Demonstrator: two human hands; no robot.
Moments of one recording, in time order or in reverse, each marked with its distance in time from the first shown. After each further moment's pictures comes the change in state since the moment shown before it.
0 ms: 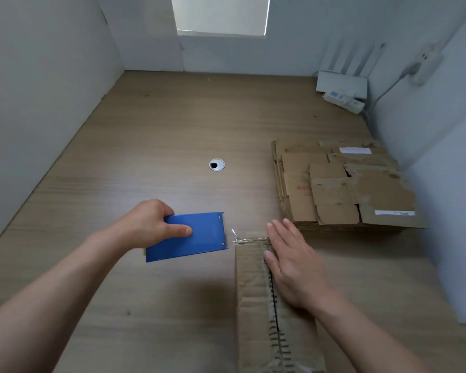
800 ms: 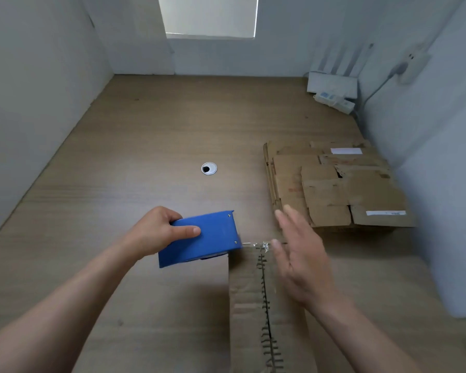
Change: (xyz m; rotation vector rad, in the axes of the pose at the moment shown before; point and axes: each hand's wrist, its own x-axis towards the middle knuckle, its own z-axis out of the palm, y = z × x) left_hand 0.011 0.015 0.021 -0.371 -0.027 -0.002; right_hand -0.006 -0.007 -0.030 0.214 0.293 0.057
